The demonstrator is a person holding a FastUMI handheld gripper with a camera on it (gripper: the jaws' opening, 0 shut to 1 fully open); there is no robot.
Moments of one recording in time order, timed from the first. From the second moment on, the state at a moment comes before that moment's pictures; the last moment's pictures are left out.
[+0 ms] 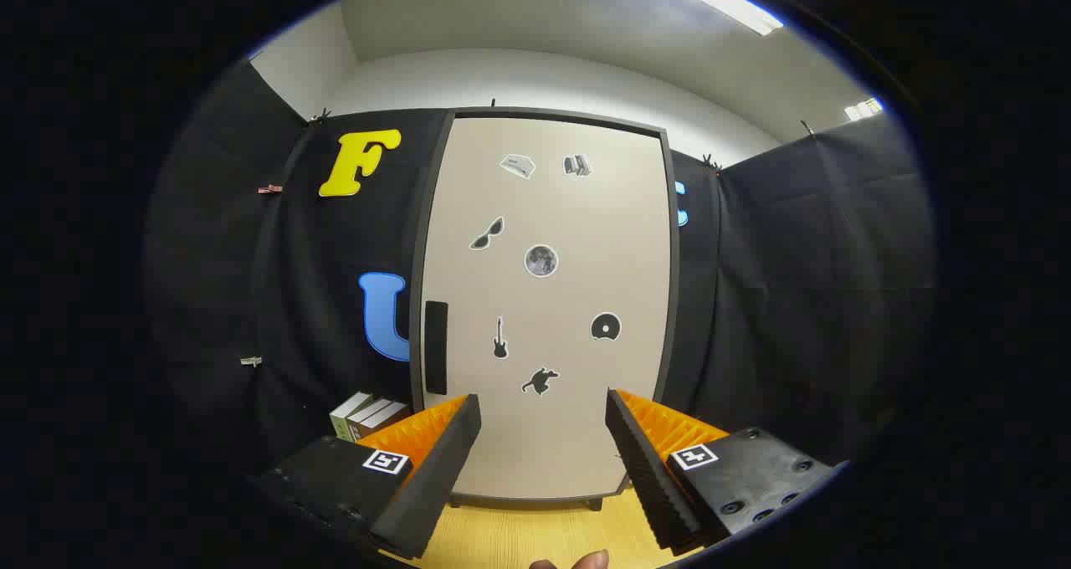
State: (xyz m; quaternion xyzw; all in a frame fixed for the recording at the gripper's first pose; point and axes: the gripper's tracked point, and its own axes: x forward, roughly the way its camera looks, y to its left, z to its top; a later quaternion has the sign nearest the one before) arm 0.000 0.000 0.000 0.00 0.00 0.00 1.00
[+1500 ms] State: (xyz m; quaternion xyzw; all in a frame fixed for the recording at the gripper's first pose) arm 0.081 0.094 0.009 0.05 0.00 0.05 1.00
